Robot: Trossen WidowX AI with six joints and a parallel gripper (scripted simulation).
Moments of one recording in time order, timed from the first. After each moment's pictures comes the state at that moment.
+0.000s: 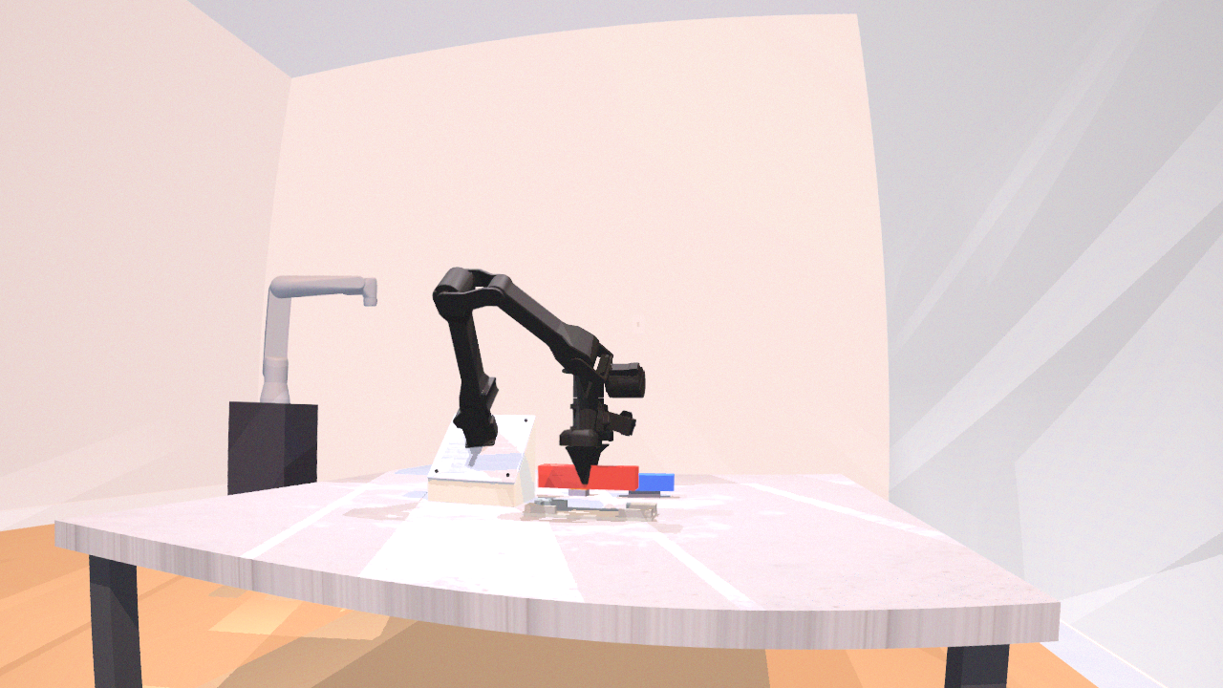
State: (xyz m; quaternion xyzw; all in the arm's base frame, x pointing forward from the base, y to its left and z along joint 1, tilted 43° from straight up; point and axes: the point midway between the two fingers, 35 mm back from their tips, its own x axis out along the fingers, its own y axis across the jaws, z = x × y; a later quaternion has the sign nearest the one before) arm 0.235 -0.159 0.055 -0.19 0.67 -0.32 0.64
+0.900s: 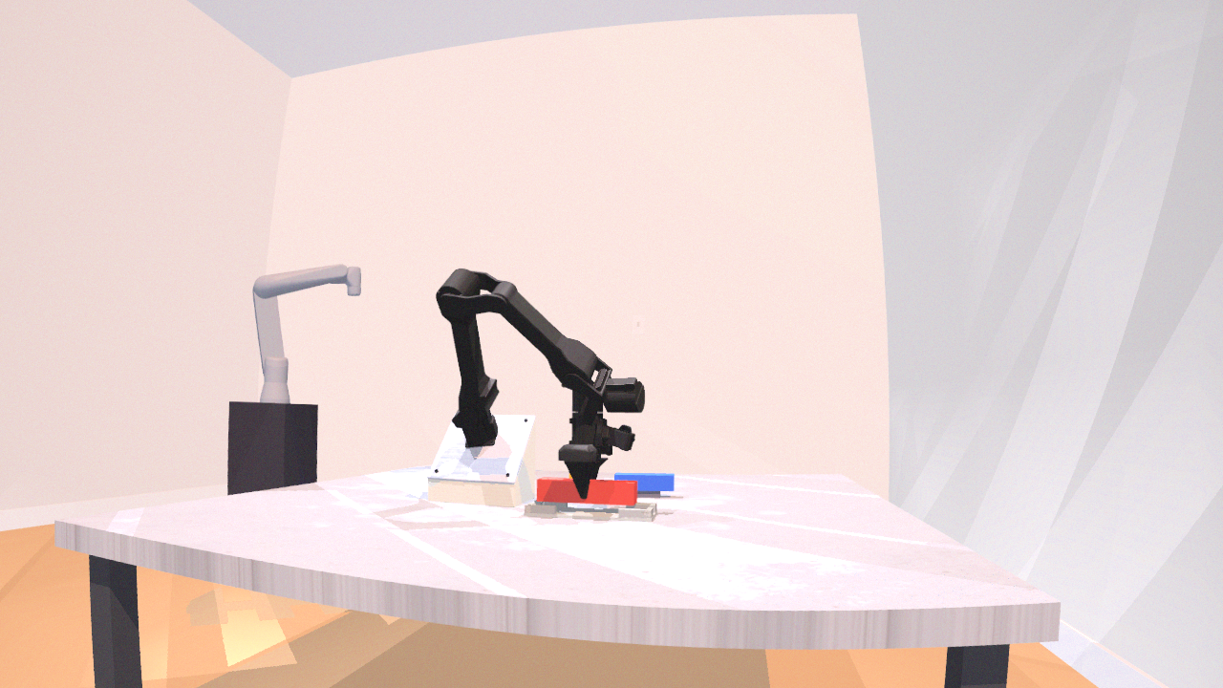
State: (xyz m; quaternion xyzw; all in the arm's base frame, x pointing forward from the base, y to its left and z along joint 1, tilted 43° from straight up) arm 0.230 -0.177 0.037 -0.20 0.67 -0.33 0.64
